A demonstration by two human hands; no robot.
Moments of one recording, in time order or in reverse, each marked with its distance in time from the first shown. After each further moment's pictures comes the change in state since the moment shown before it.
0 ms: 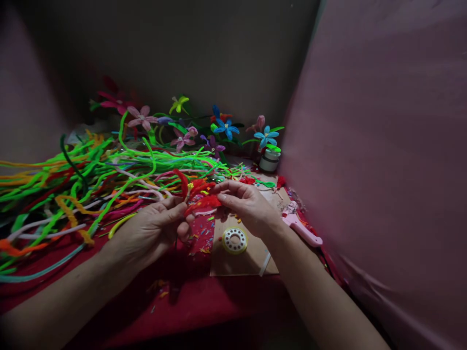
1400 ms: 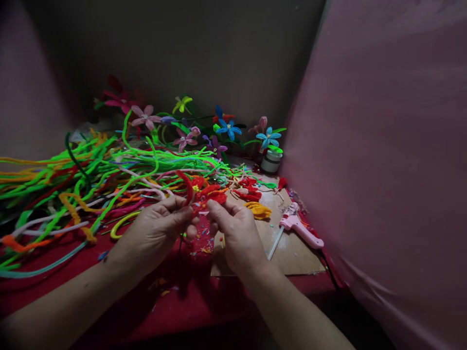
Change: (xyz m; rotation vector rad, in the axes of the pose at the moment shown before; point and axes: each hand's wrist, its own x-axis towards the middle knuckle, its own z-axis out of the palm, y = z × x) left_hand -0.005 -0.007 0.004 0.182 -0.010 0.165; right_hand -0.019 0.020 0.051 0.154 0.301 -0.006
